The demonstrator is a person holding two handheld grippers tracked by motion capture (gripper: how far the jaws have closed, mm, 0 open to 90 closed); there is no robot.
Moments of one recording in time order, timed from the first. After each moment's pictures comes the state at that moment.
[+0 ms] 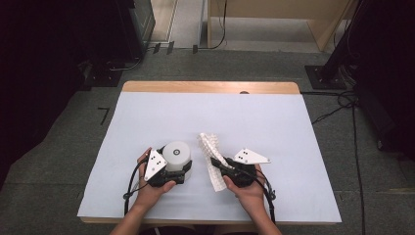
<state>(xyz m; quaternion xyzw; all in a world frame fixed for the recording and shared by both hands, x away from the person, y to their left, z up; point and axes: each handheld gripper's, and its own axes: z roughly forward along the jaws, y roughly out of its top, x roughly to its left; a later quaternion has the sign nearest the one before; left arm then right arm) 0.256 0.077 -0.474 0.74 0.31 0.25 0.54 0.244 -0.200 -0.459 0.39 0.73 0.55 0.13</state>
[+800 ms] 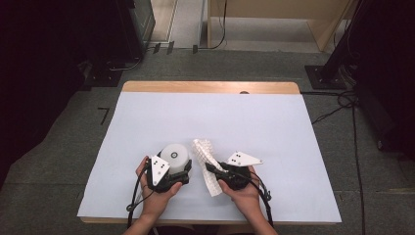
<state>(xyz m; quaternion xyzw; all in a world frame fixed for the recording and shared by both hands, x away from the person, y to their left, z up) 0.239 0.066 -0.465 0.70 0.41 0.28 0.52 0.243 -0.185 -0.472 0.38 0.74 0.54 0.10</state>
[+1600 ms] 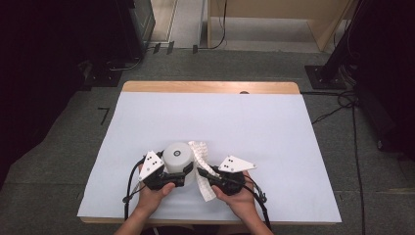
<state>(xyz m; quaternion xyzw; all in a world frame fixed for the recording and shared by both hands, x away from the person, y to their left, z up) 0.246 0.079 -0.453 0.71 0.35 0.19 0.58 0.232 -0.167 -0.465 0.33 0.76 0.55 0.10</state>
